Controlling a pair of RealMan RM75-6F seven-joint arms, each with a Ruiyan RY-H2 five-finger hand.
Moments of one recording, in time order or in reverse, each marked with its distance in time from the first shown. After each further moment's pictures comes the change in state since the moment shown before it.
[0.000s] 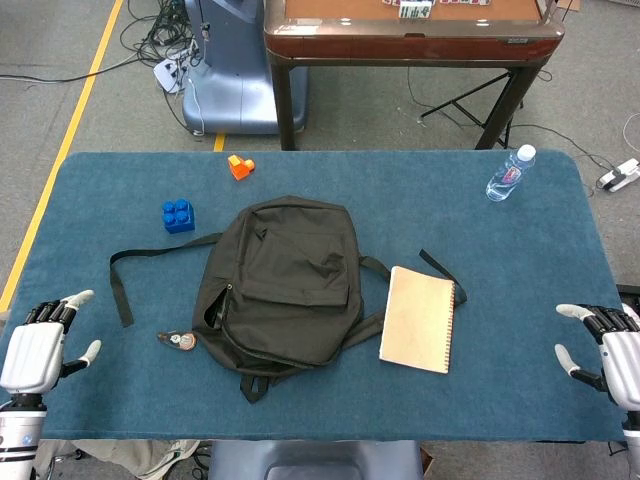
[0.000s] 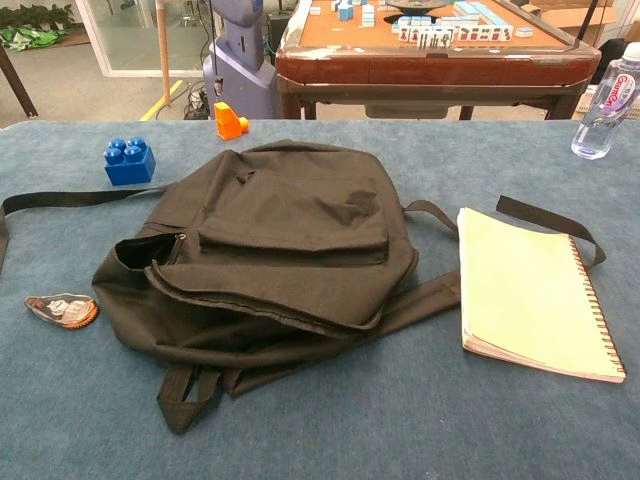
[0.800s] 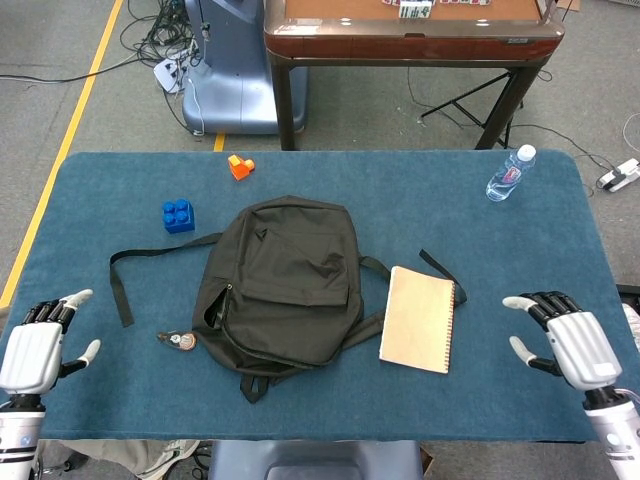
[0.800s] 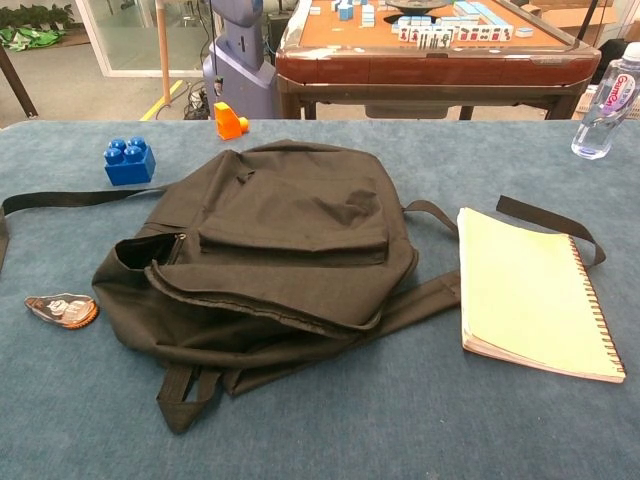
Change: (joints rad) left arm 0.003 0.007 0.001 -0.007 0.010 0.010 -0.006; right arm 0.136 0.007 -0.001 -0.025 -0.128 -0.116 0.000
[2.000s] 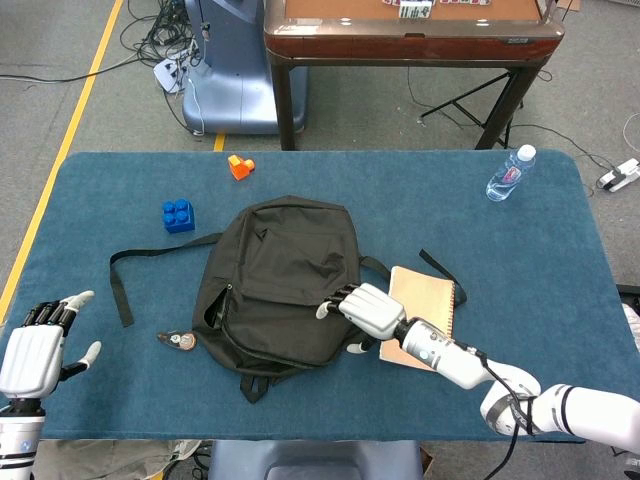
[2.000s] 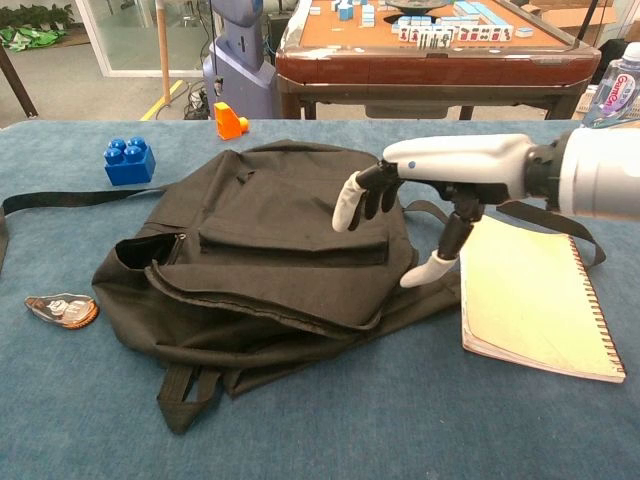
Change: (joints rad) left arm 0.011 0.012 0.008 -0.036 0.027 0.025 0.036; right arm 0.671 -0.333 0.100 0.073 0.108 -0.735 -0.023
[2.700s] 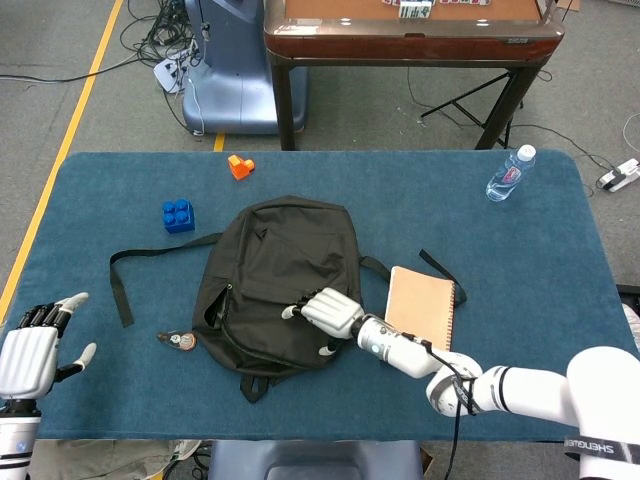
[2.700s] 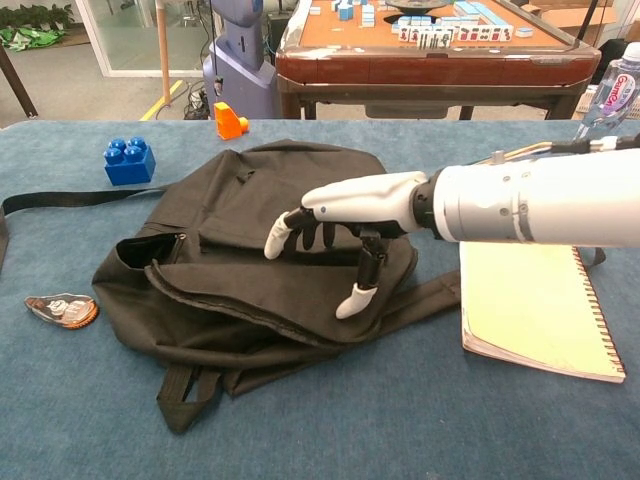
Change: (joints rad) left arm 0.006 -0.005 0.002 0.035 -0.015 -0.009 -0.033; right arm 0.178 -0.195 0.023 0.133 0.273 -0.166 -0.198
